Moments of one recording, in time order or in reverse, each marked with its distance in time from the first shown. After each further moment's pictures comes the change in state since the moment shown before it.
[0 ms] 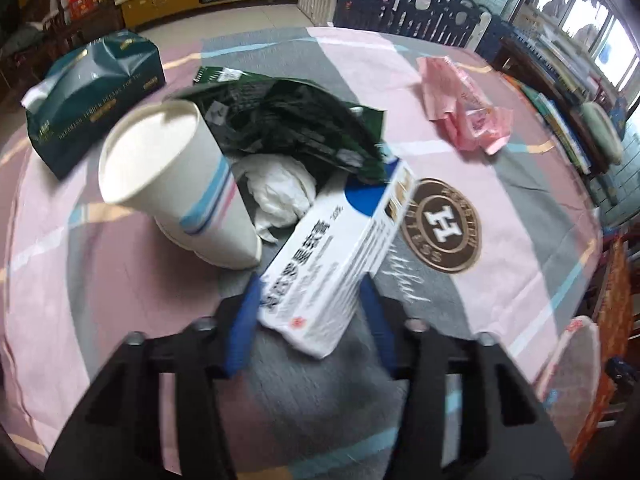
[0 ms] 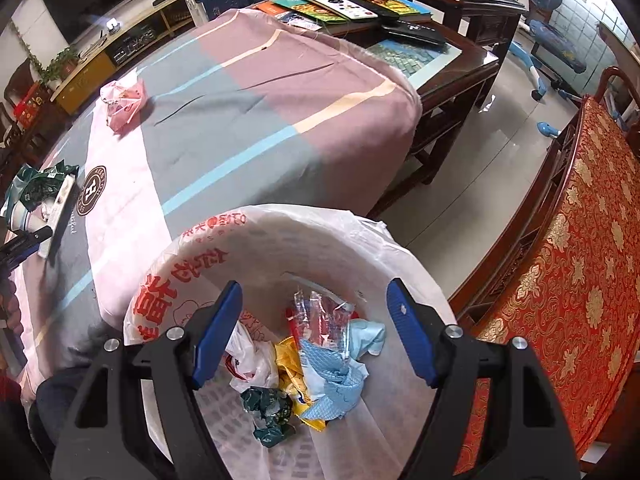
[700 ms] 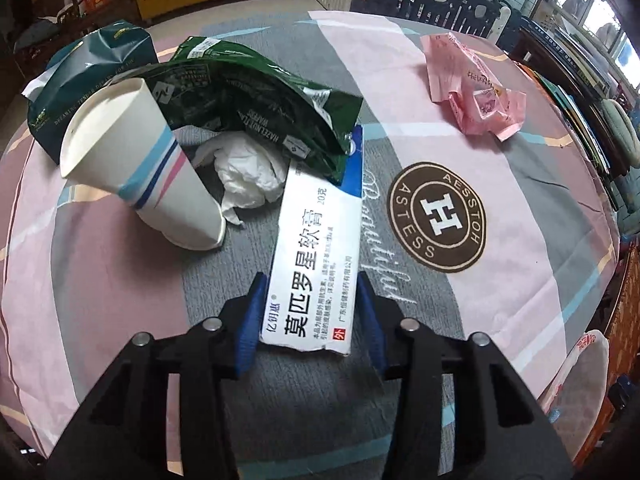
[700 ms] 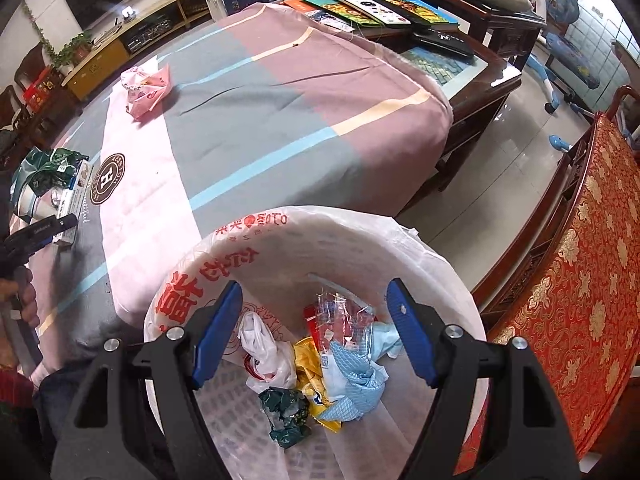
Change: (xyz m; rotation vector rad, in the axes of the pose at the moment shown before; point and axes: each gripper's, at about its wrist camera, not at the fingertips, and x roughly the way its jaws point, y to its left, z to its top) left arm 0.019 -0.028 -0.004 -0.025 0.019 0.108; right arm 0.001 0.028 0.003 -0.056 0.002 0.010
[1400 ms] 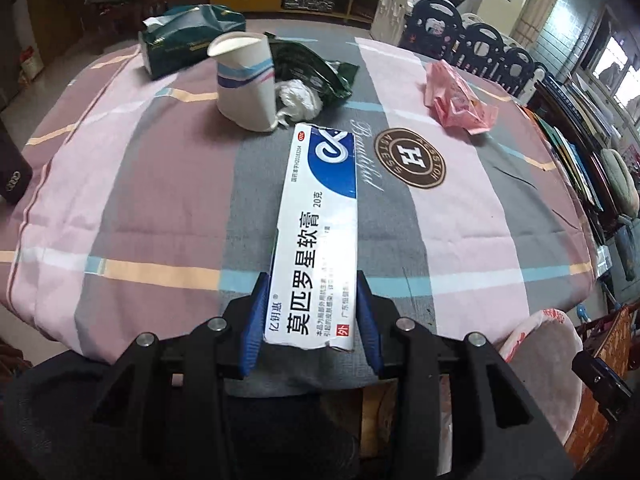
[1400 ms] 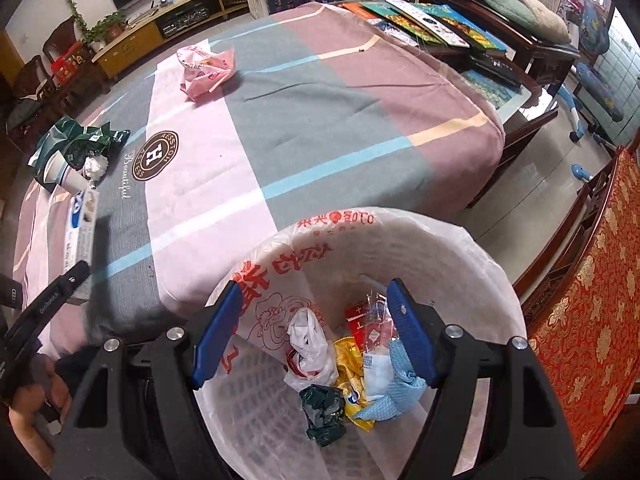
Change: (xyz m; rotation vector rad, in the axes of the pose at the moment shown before) left arm -0.083 -0.018 -0.114 -0.233 -0.122 0.078; right arm -0.009 0.056 -0.006 -0.107 -0.018 0.050
